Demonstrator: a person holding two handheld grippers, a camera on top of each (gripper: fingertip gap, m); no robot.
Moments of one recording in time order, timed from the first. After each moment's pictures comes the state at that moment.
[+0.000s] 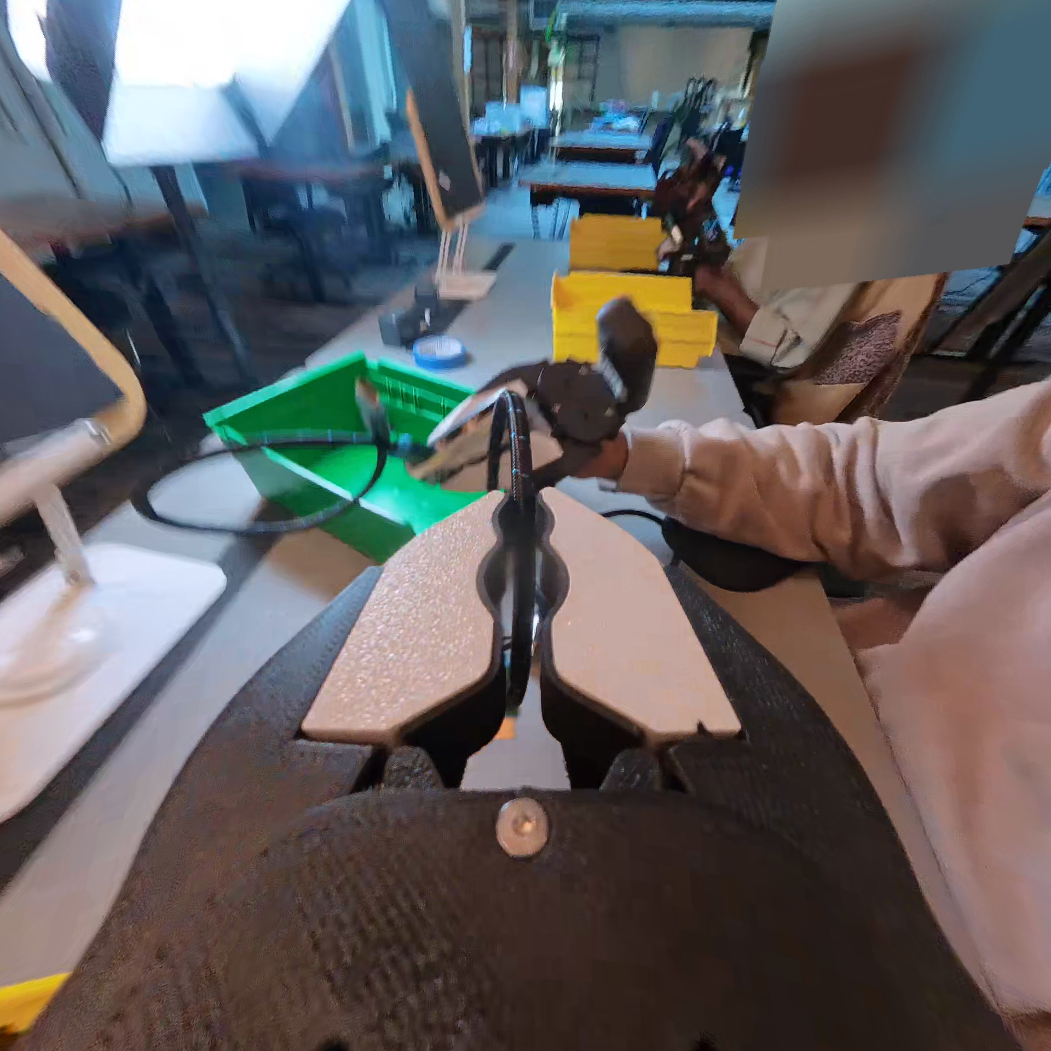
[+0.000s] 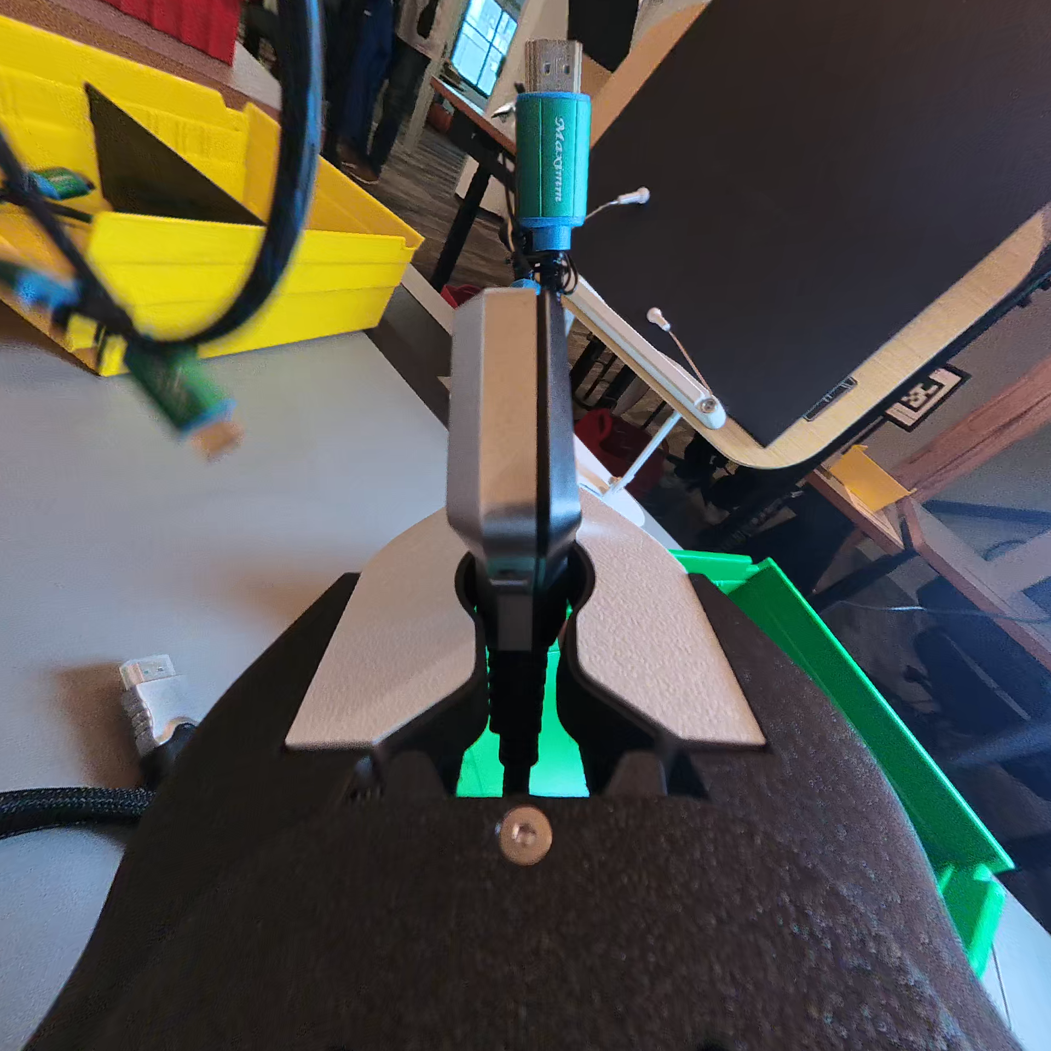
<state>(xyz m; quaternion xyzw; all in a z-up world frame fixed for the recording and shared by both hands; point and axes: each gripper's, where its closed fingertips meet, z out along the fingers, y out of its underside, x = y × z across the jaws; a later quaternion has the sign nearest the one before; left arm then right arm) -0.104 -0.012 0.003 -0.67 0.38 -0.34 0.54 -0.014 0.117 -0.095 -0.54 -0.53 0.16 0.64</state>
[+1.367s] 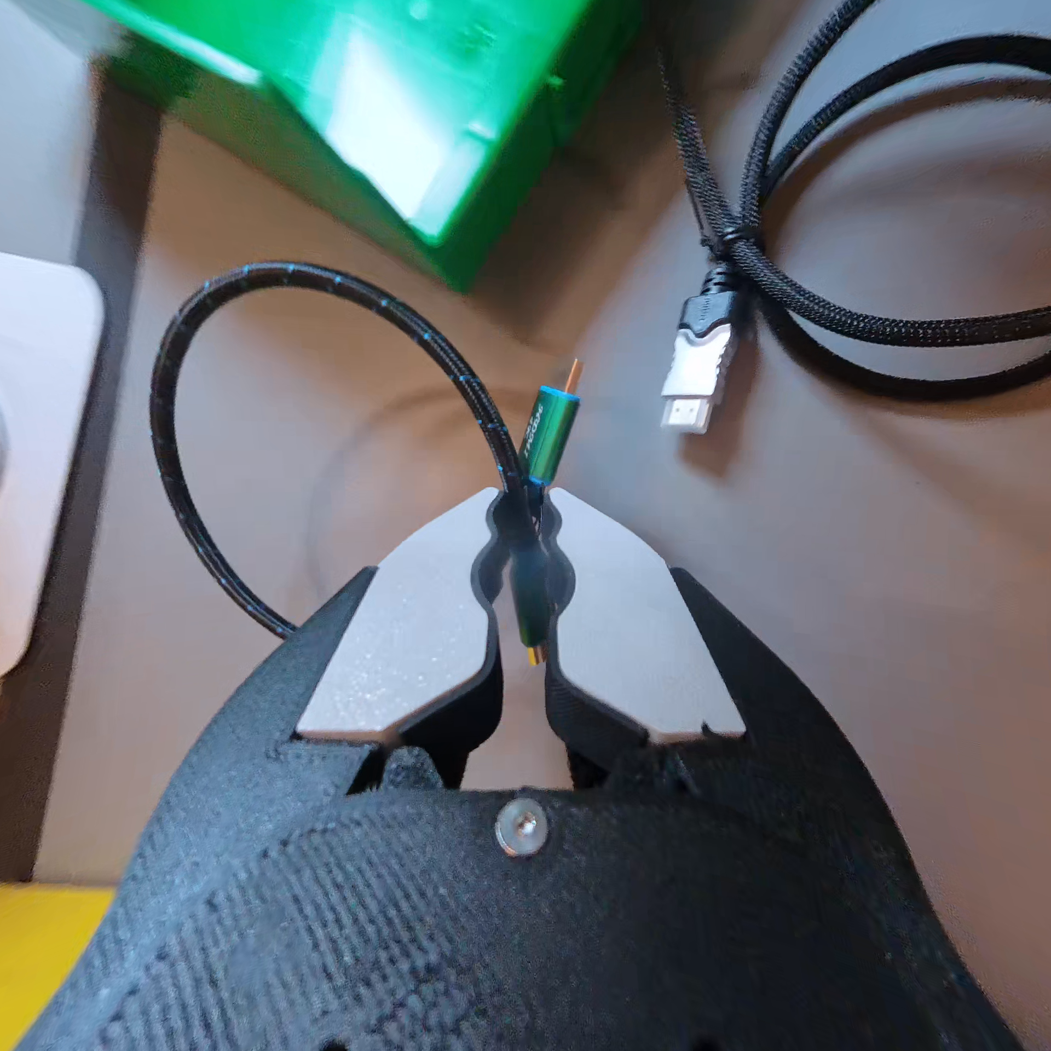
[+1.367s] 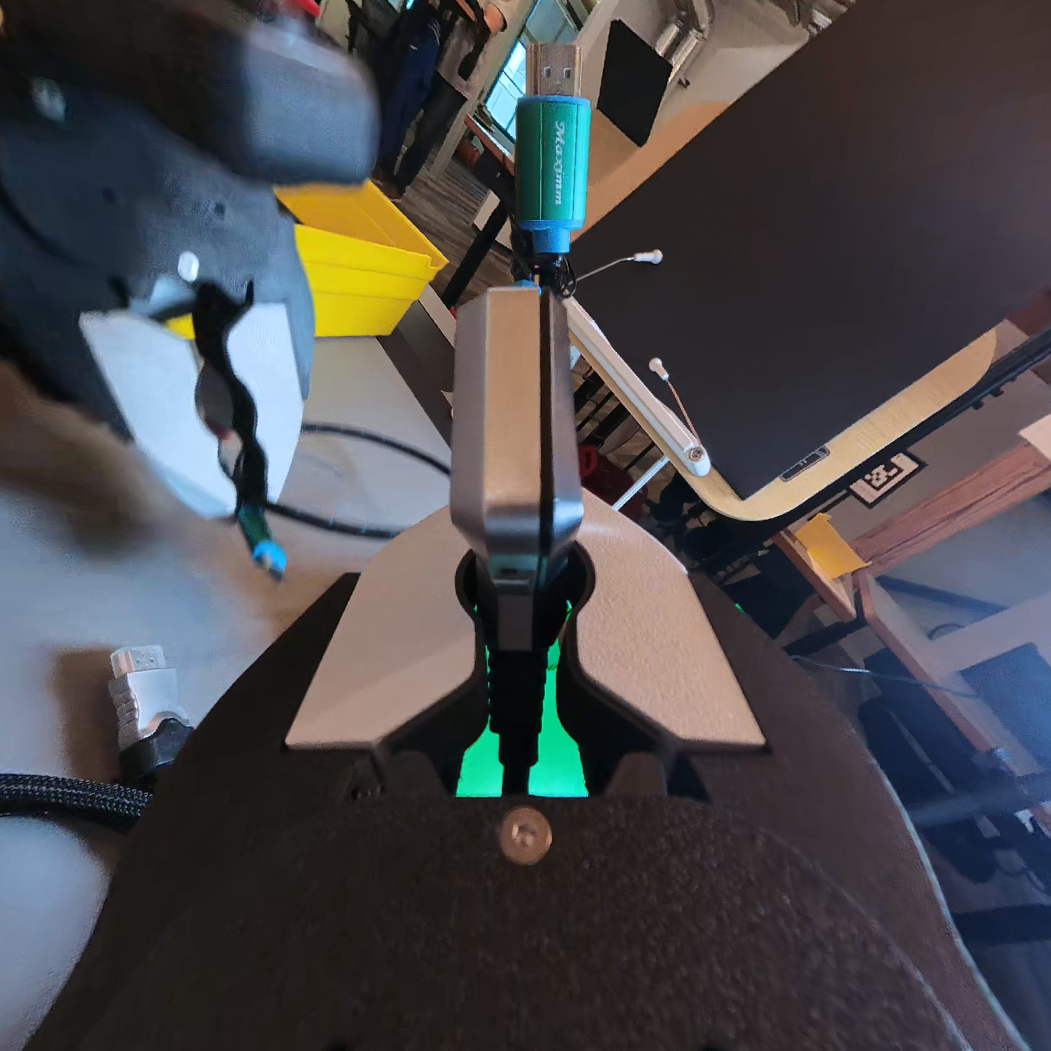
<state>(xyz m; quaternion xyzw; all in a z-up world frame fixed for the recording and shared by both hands) -0.073 0.058 -0.211 -0.82 0.49 -0.06 0.31 -0.011 0.105 -0.089 -0.48 -0.57 0.14 0.66</state>
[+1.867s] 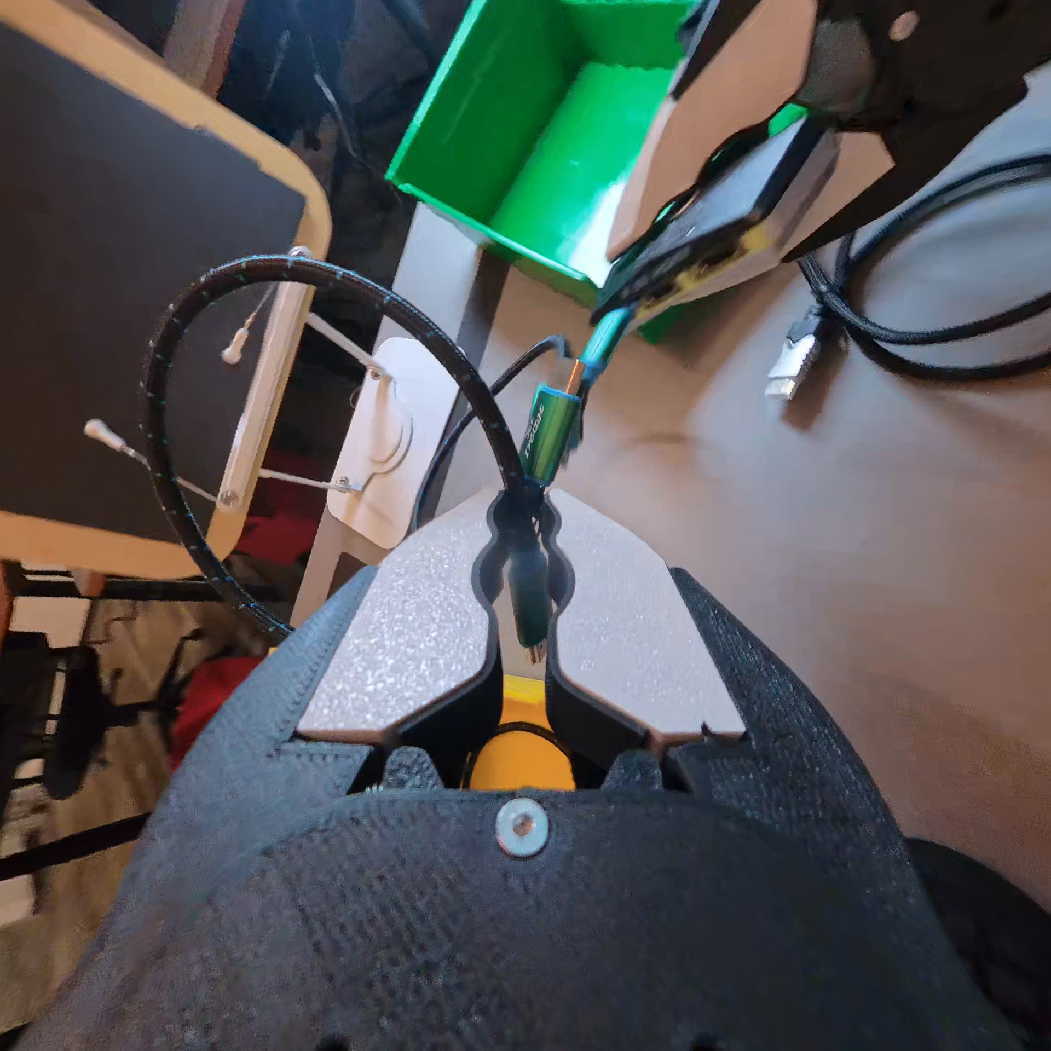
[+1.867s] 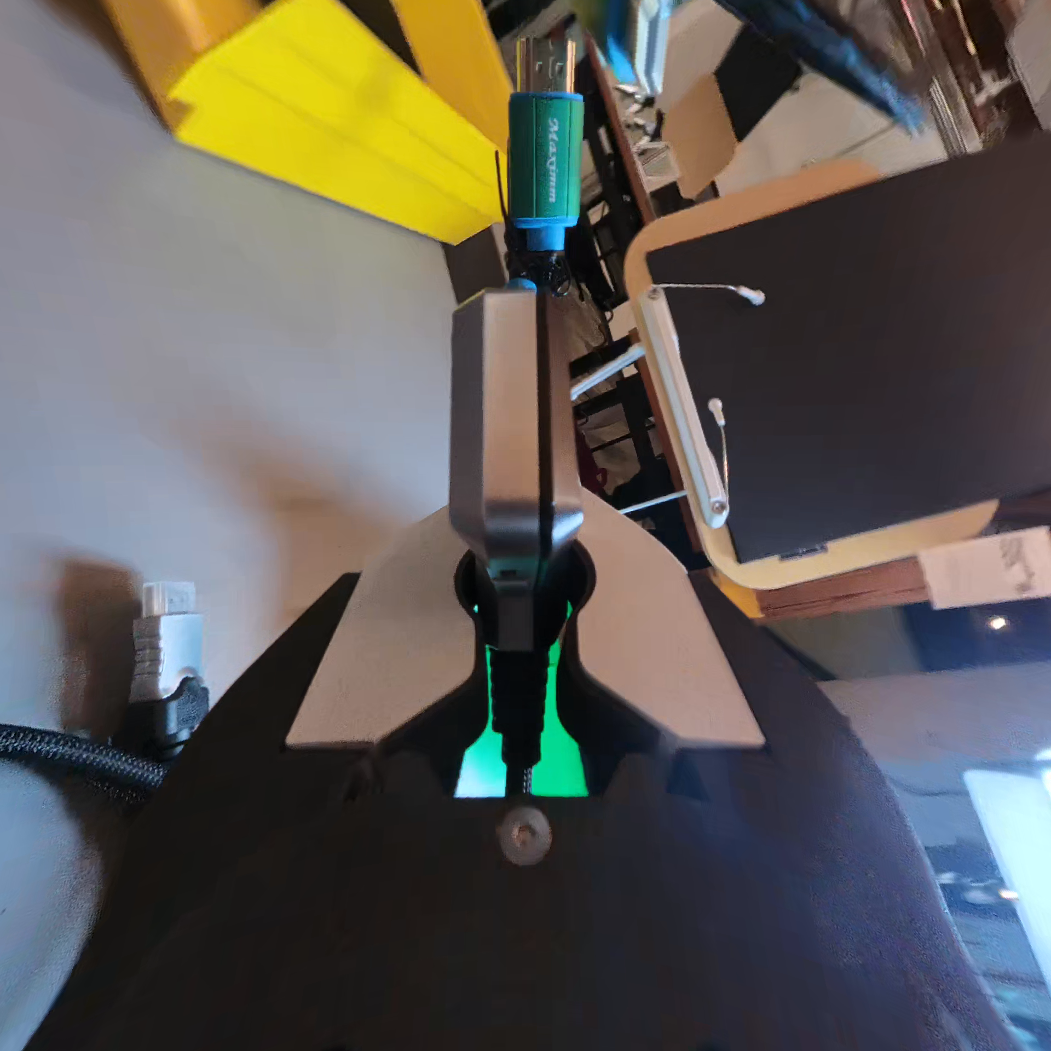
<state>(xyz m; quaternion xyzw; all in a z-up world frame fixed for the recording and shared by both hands) -0.123 0.021 -0.061 -0.76 0.46 0.11 0.44 -0.037 0.081 -0.121 -0.39 -0.68 -0.01 0.62</state>
